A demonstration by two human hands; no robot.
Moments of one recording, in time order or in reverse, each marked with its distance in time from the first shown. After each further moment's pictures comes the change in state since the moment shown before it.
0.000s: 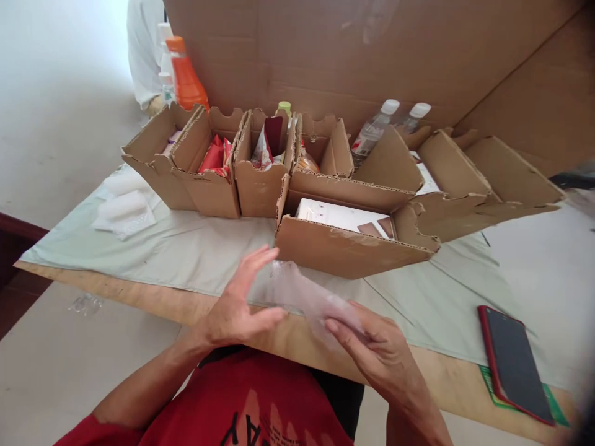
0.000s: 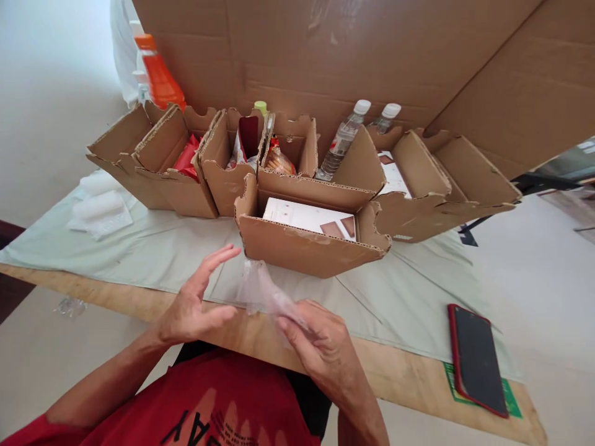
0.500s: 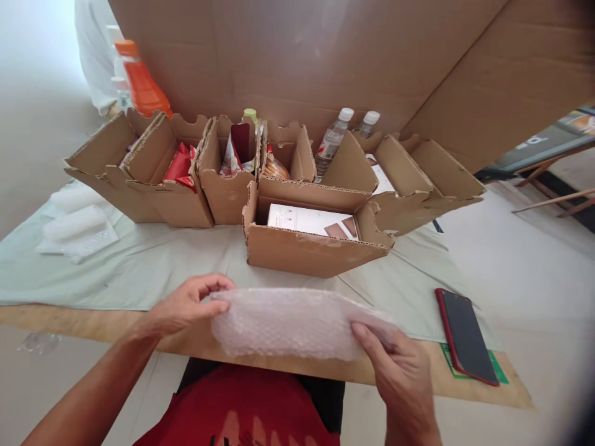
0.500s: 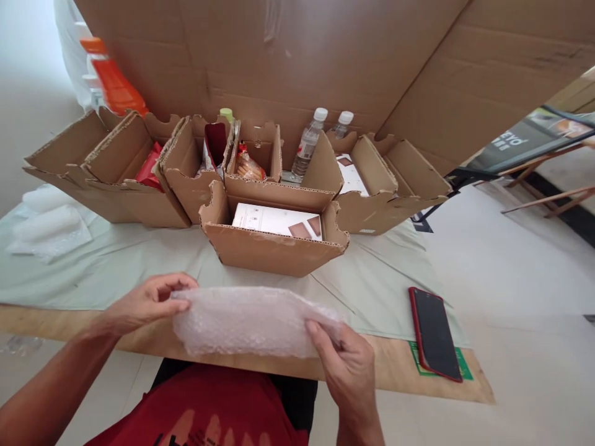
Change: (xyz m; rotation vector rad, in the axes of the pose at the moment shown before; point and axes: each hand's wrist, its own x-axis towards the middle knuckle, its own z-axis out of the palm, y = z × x) left_hand 0.017 -0.025 -0.050 -0.074 -0.380 -0.418; right_hand -0.059 0.049 -0.019 -0.110 0.470 0.280
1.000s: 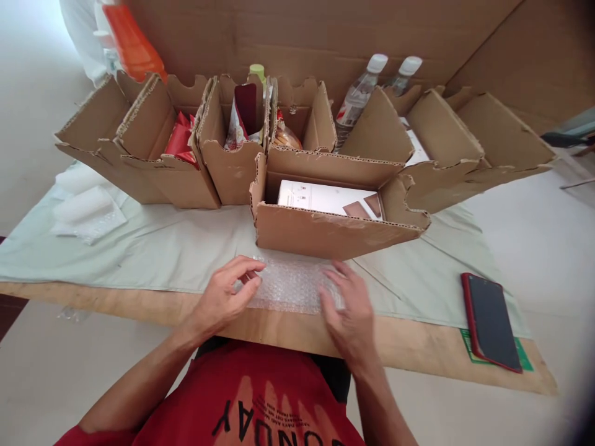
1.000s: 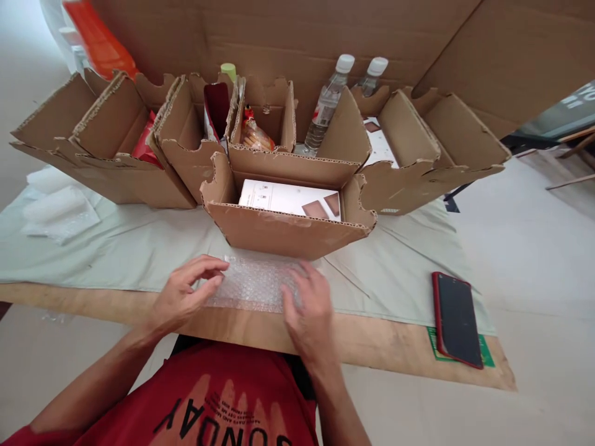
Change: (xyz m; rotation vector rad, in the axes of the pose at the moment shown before) left_hand 0.012 0.003 0.058 0.184 0.402 0.205; right_hand 0.005 0.005 0.076 -0.260 -0.035 -0.268
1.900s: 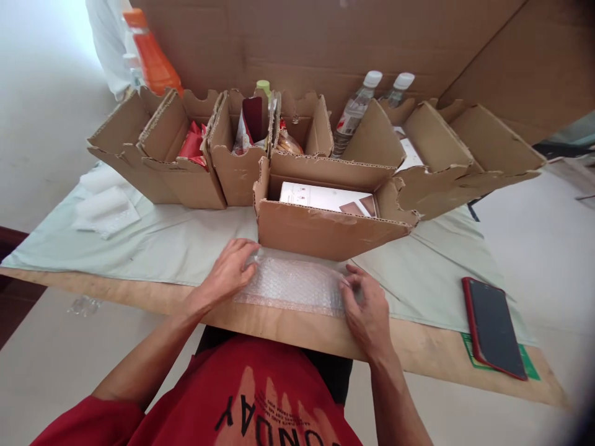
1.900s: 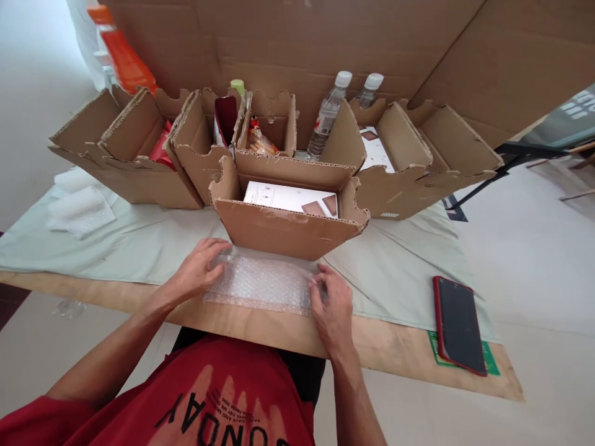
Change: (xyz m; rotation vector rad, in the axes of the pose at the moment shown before) left_hand 0.028 -0.023 -0.004 0.497 -0.059 0.108; right_hand -0.004 0.057 -0.009 -0.020 -0.026 0.188
